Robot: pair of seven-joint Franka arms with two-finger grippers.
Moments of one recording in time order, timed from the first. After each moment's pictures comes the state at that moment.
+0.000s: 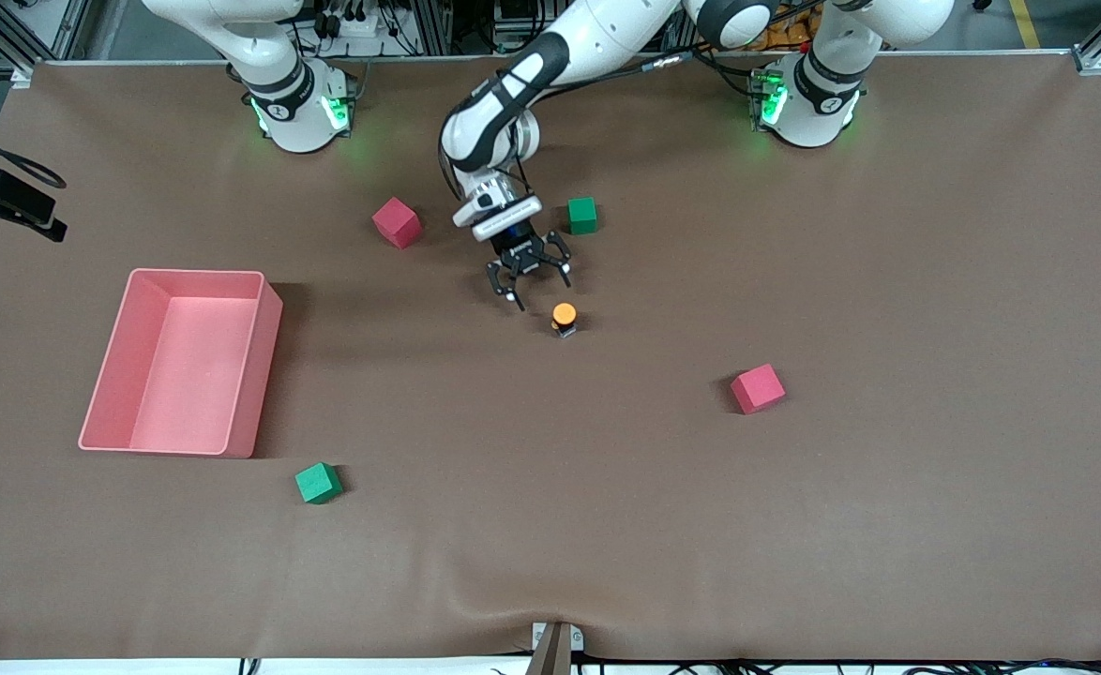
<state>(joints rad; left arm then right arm) -1.22 1.00 -0.11 -1.37 1.22 1.64 -2.30 -0.01 -0.04 -0.07 -1.55 0.00 1.50 -0.01</state>
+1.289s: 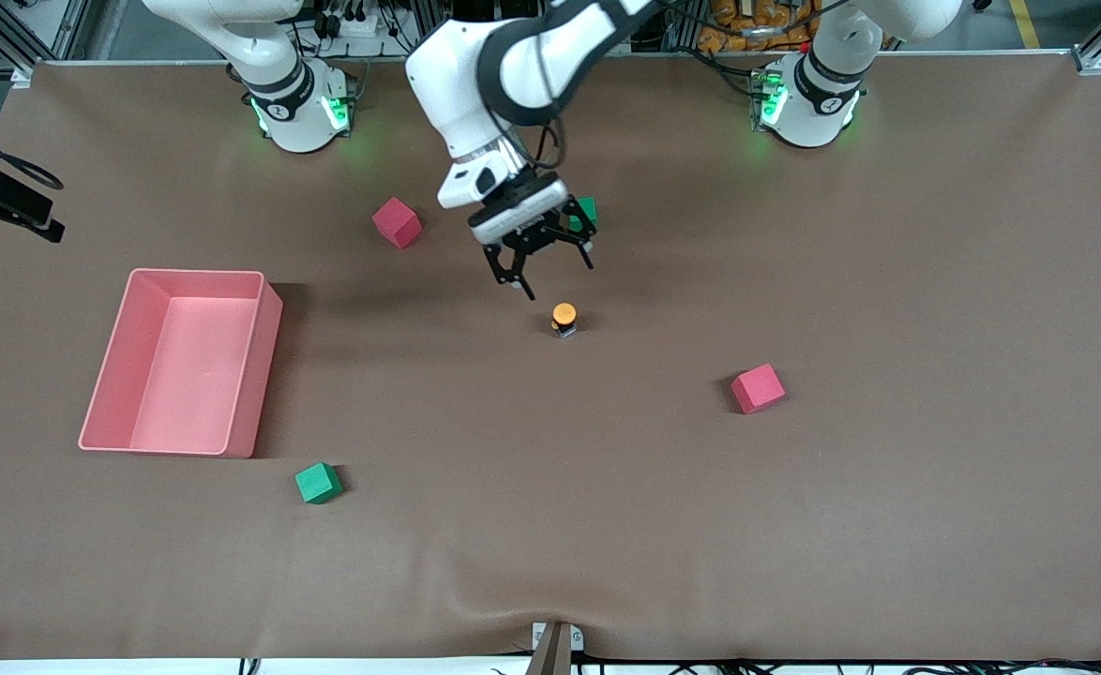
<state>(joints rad) -0.94 0.57 -0.12 -1.36 0.79 1.73 -1.61 -0.01 -0.04 -0.08 -1.55 0.00 1.50 -0.01</state>
